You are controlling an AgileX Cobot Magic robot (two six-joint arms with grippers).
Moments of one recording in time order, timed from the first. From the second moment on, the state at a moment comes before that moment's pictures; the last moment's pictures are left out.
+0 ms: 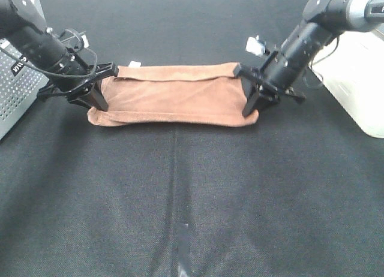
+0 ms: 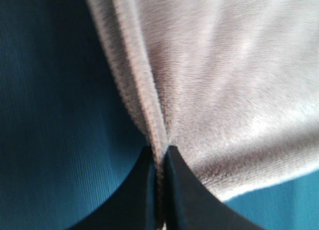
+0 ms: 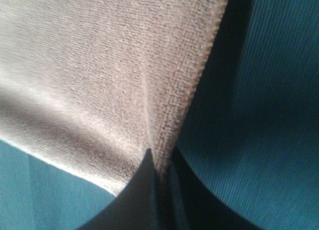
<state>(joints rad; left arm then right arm) -0.12 2.26 -1.67 -0.51 0.90 0.13 0.14 2.40 -1.86 0.57 1.14 -0.23</state>
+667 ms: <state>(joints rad) -0.18 2.09 -1.33 -0.48 0.82 0.12 0.14 2.14 -1.36 0.62 0.94 -0.33</state>
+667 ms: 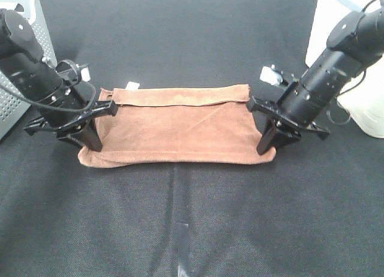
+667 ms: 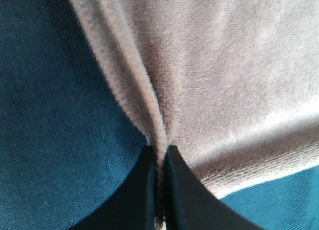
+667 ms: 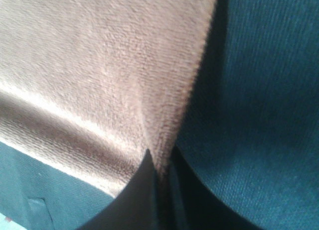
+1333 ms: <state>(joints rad) -0.18 2.22 -1.79 -0.23 0.87 -0.07 0.14 2.34 -1.92 0.60 1.04 -0.29</state>
